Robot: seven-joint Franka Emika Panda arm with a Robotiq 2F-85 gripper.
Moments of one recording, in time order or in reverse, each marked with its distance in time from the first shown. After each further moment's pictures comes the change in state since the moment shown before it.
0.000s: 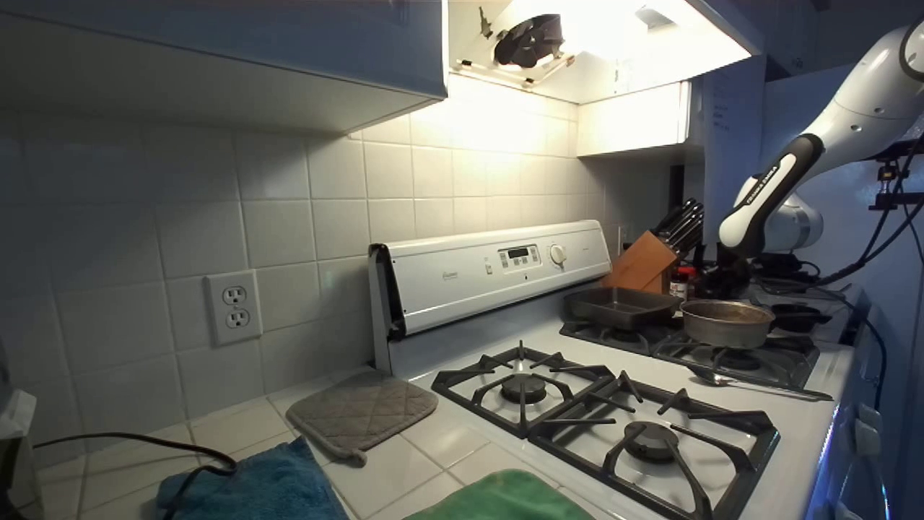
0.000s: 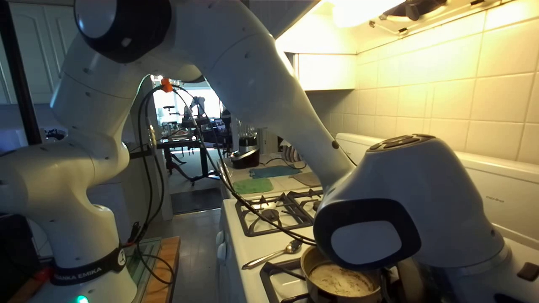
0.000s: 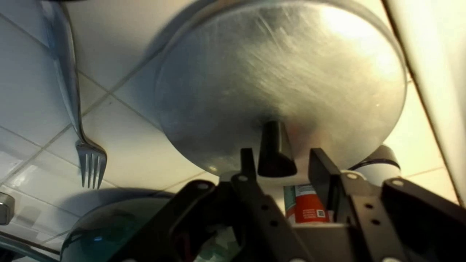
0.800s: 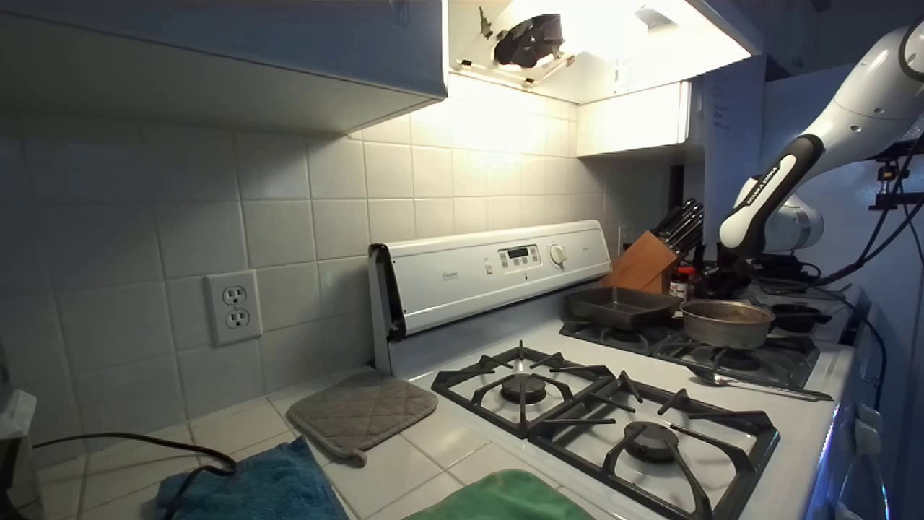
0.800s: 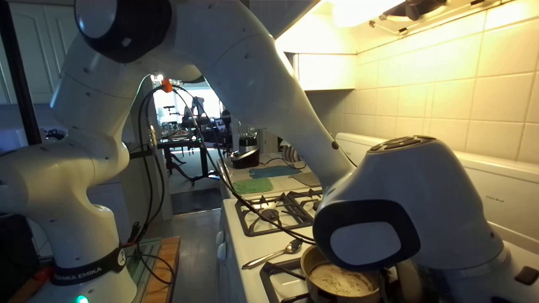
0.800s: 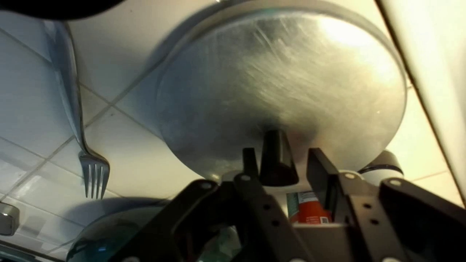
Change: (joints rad) arm 0.003 0.001 -0.004 -0.002 0.000 -0.012 0.024
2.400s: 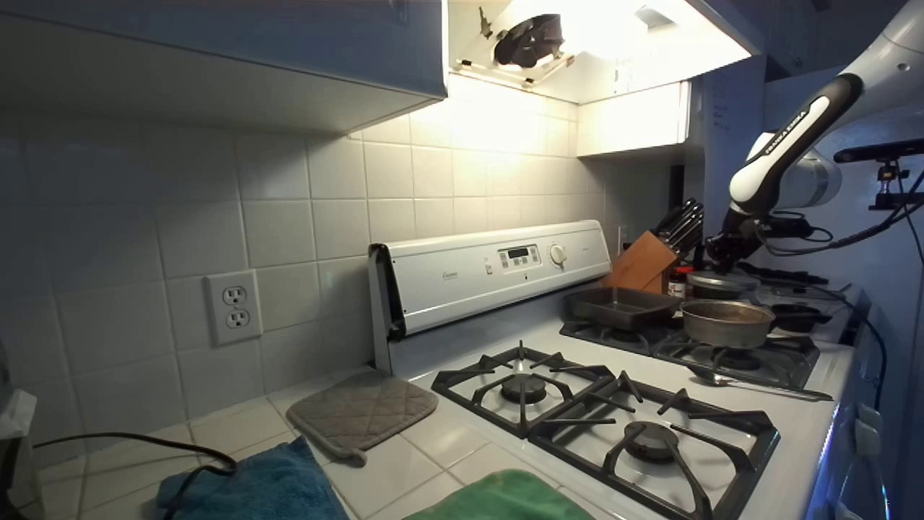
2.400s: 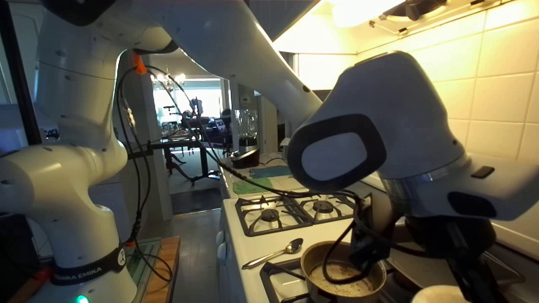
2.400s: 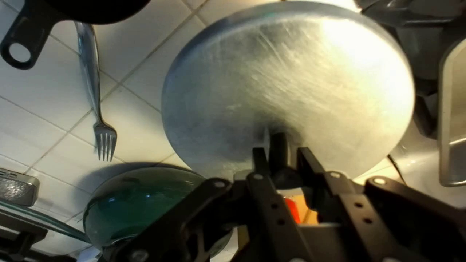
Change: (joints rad) arm 0.065 -0.265 -0.026 -0.147 -0.001 -0.121 0.022
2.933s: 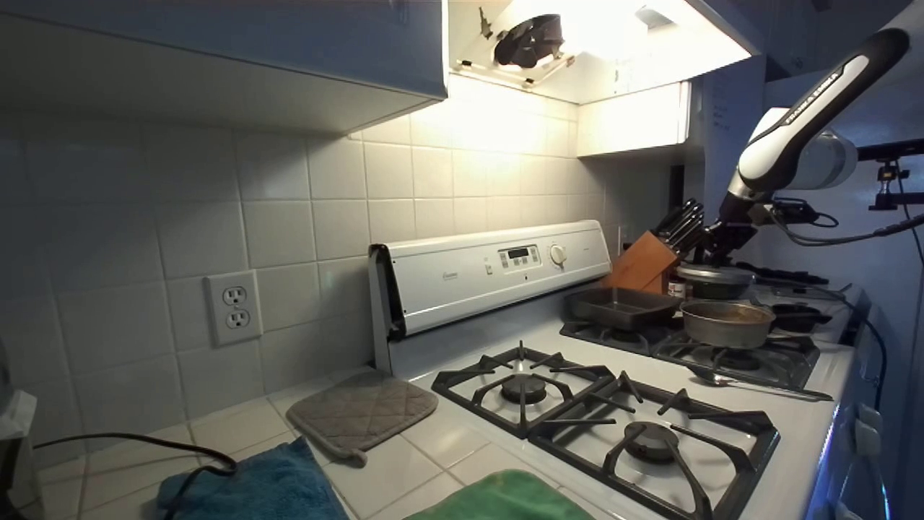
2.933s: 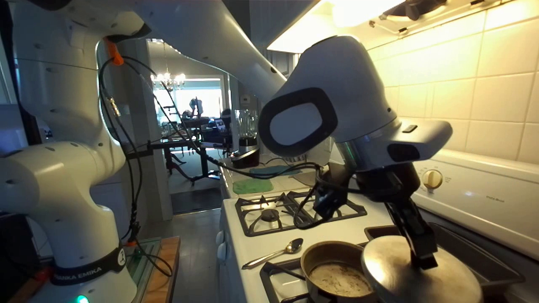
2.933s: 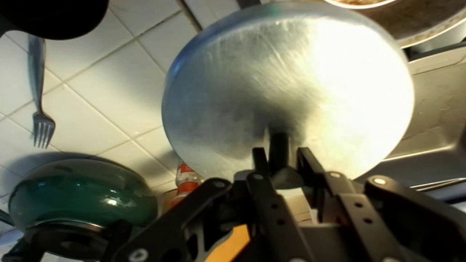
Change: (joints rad) arm 0.056 -0.197 0.054 -0.177 -0.011 -0.020 -0.113
